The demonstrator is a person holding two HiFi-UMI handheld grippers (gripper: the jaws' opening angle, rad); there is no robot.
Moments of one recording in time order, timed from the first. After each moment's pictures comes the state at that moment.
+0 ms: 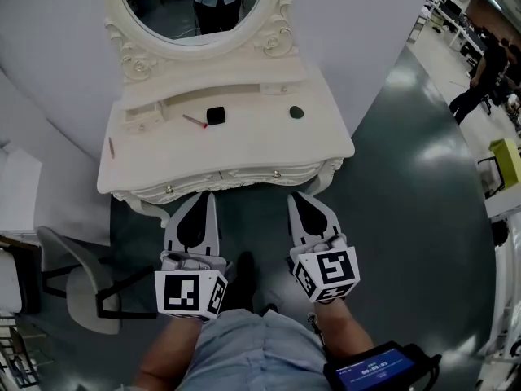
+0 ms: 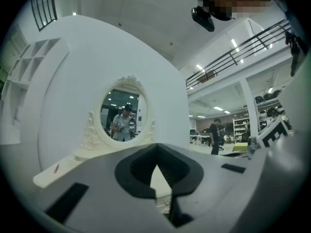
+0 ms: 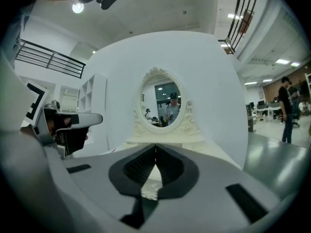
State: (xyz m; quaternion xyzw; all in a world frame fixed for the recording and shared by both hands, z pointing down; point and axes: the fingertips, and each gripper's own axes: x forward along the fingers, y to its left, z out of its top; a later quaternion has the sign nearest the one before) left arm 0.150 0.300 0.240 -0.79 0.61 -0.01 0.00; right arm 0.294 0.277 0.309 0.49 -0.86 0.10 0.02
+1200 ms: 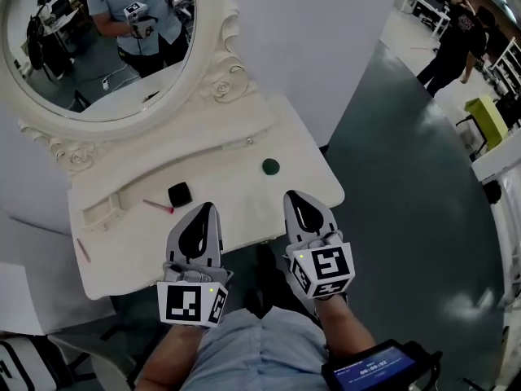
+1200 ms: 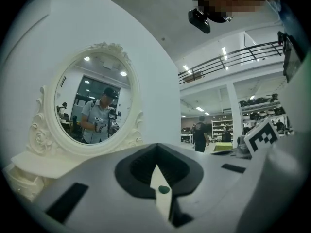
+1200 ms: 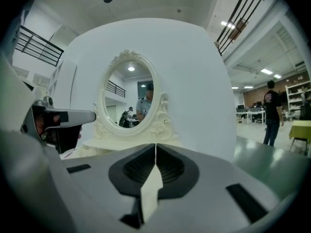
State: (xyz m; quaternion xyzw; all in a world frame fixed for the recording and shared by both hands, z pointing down) left arm 0.191 0.069 0.263 -0.87 0.50 -0.01 -0.02; right arm 0.332 0.063 0.331 0.59 -0.80 0.11 0.05
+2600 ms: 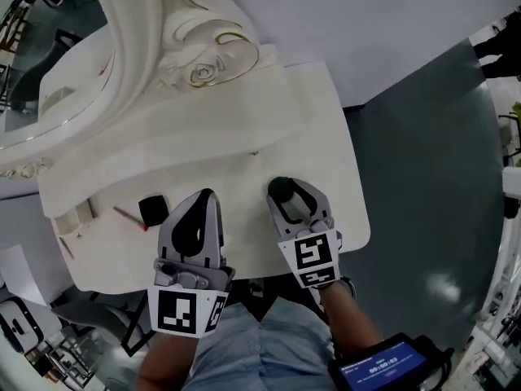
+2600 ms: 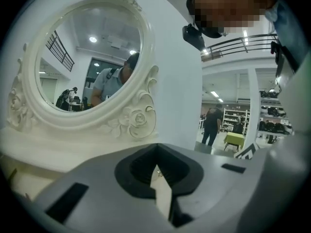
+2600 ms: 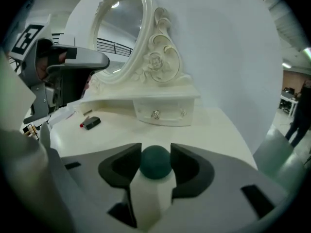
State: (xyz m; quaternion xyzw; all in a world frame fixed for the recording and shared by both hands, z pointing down) left arm 0.247 -0.087 0.354 -0.83 0.54 -0.10 -0.11; right arm 0.338 -0.069 0.510 0.43 -0.84 0.22 0.24
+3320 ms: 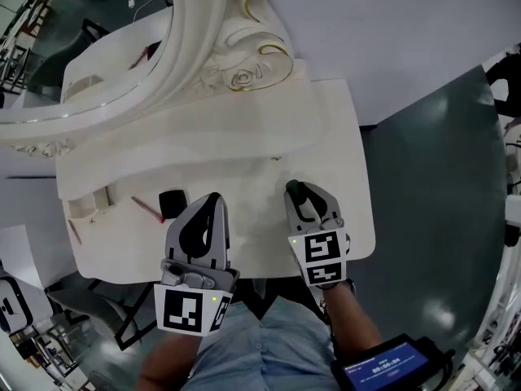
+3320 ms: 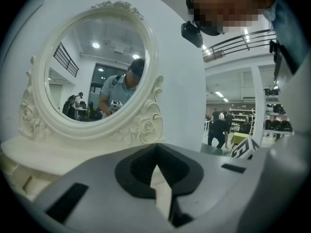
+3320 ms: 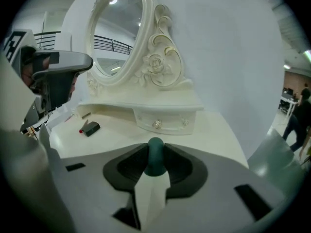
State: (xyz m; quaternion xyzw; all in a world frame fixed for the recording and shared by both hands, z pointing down) left arm 0.220 -0.074 0.338 -0.81 0.57 -0.10 -0.09; right arm 0.330 -0.081 0.499 0.44 -0.83 0.22 0.26
